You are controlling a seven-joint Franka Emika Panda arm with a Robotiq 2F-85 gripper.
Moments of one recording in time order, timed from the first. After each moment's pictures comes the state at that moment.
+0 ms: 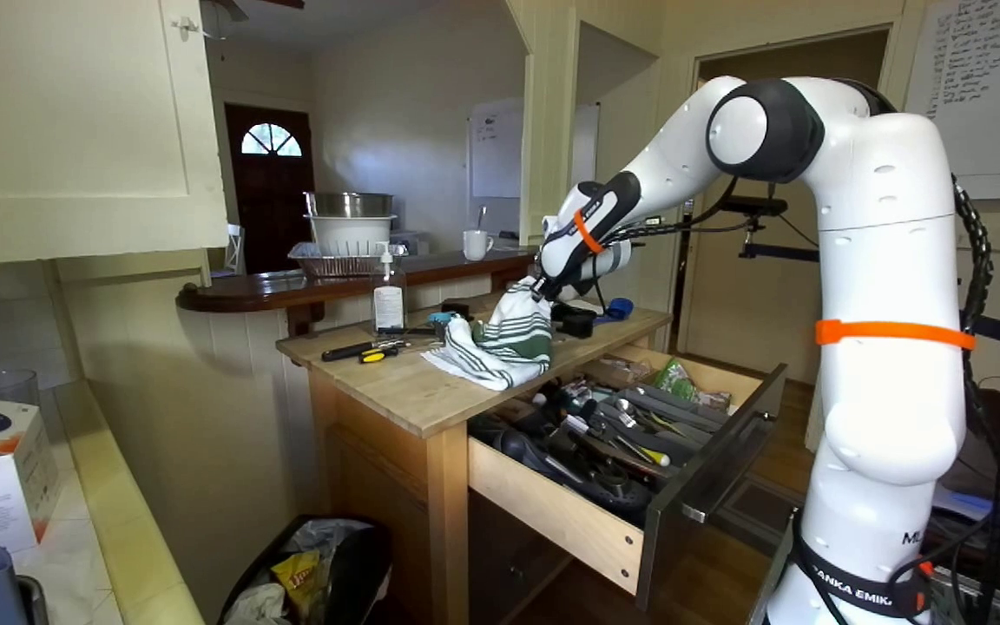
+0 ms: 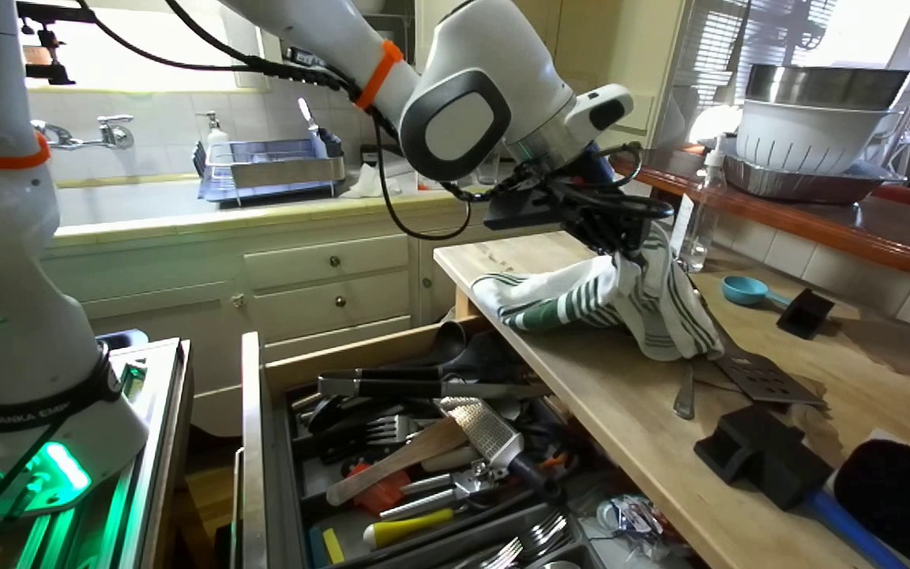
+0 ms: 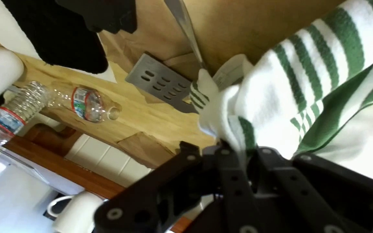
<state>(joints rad) 0.02 0.21 -0.38 -2.08 -0.07 2.99 -0.49</state>
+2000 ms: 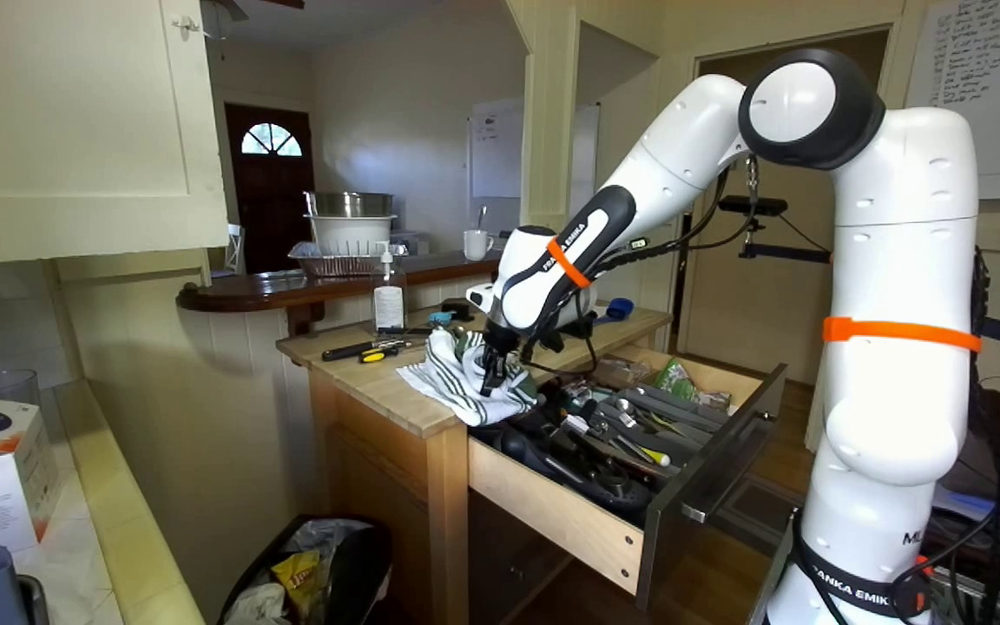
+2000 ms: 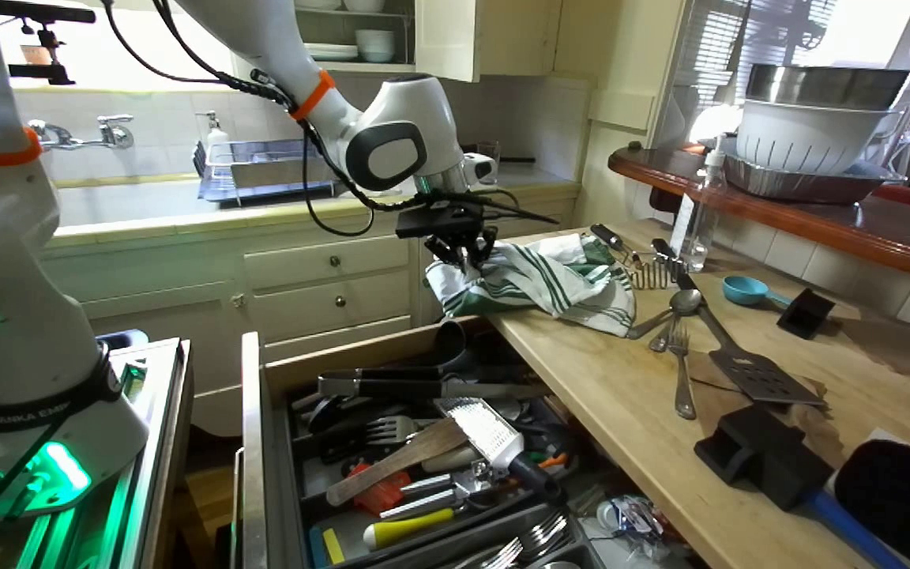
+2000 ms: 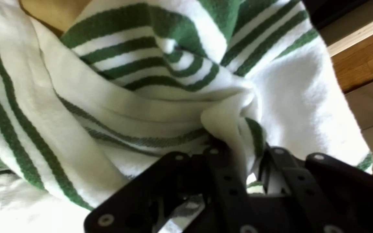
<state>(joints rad) 0.02 0.13 0.01 -2.33 -0.03 2.82 -0.85</state>
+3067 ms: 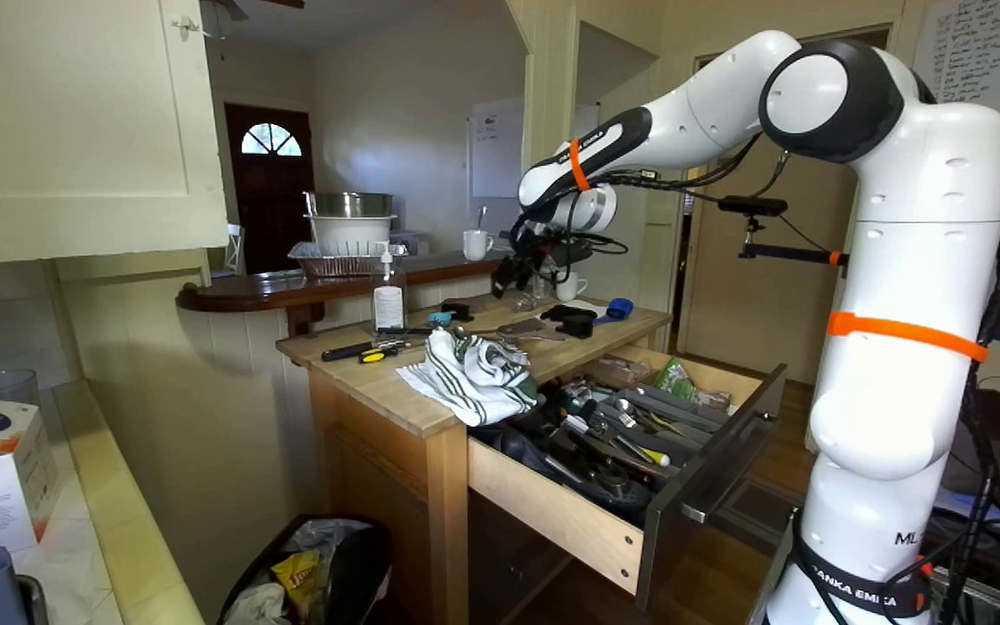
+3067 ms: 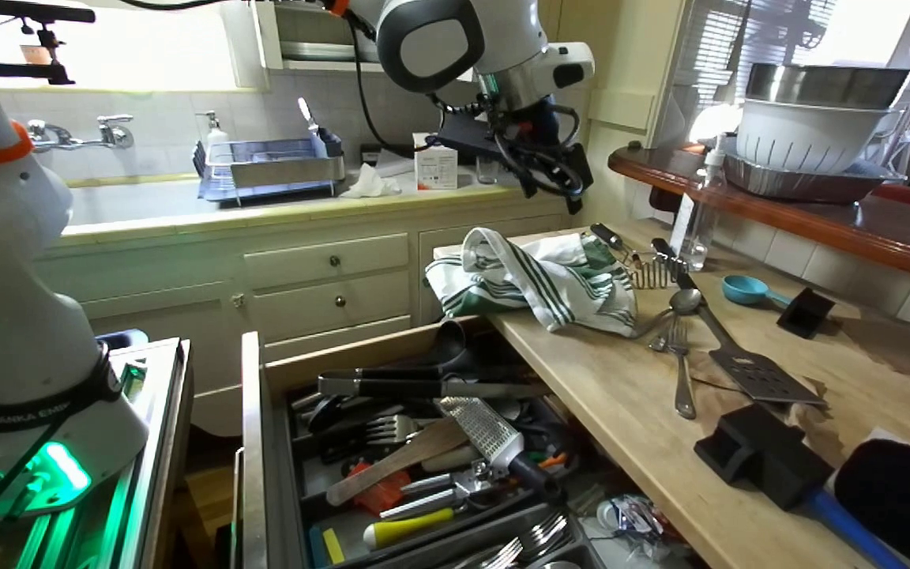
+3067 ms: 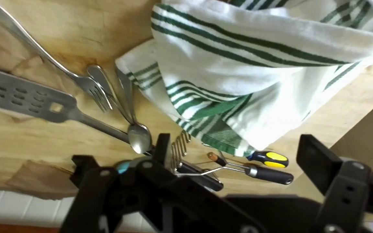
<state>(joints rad) -0.12 0.05 -0.08 -2.04 0.27 2.55 -0.55</state>
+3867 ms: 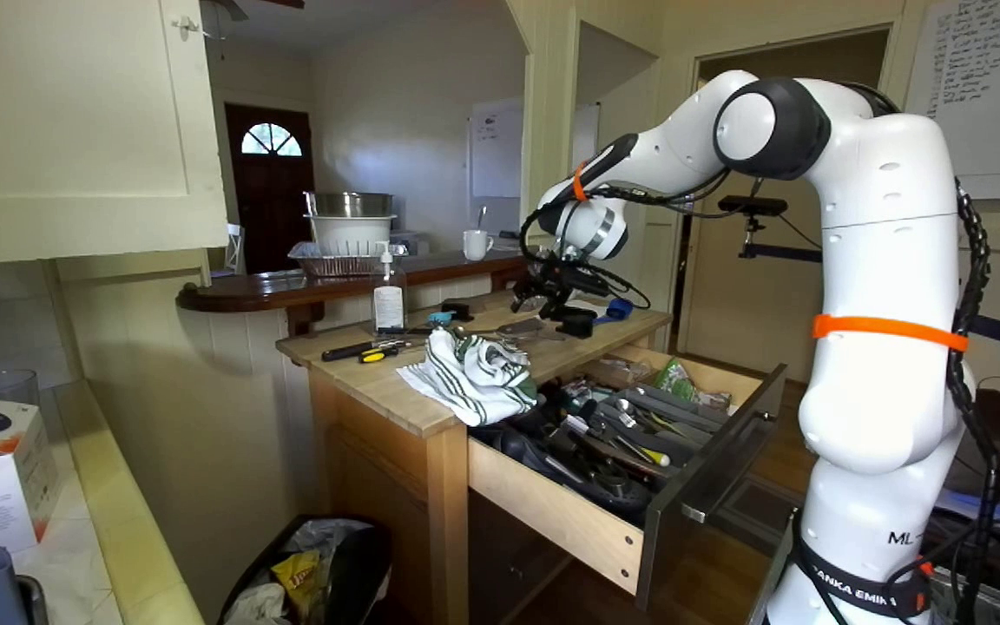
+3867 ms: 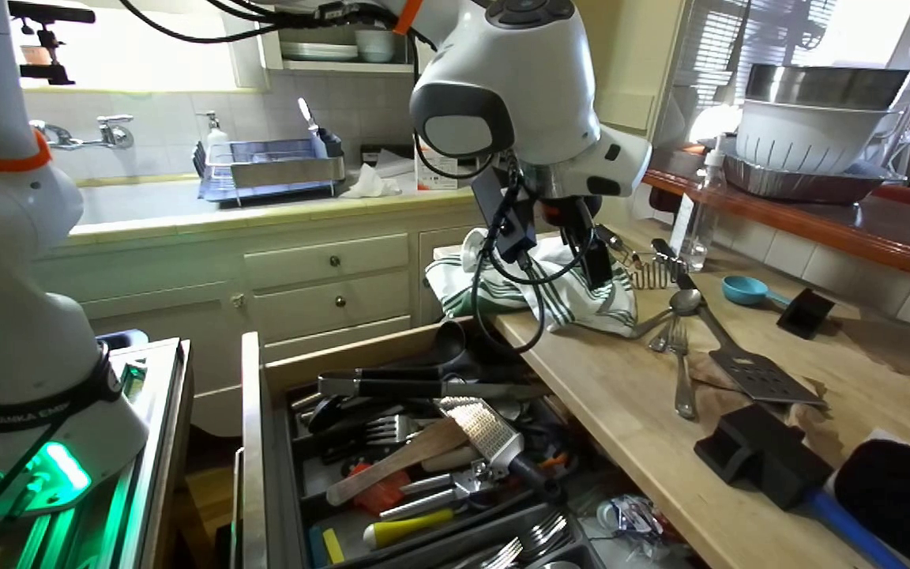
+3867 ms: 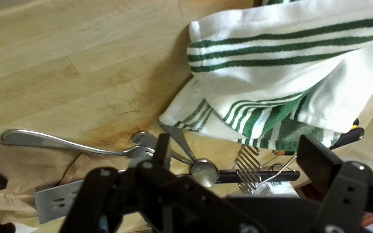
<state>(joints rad) -0.23 0.21 -0.11 -1.97 0.67 2.53 -0.57</state>
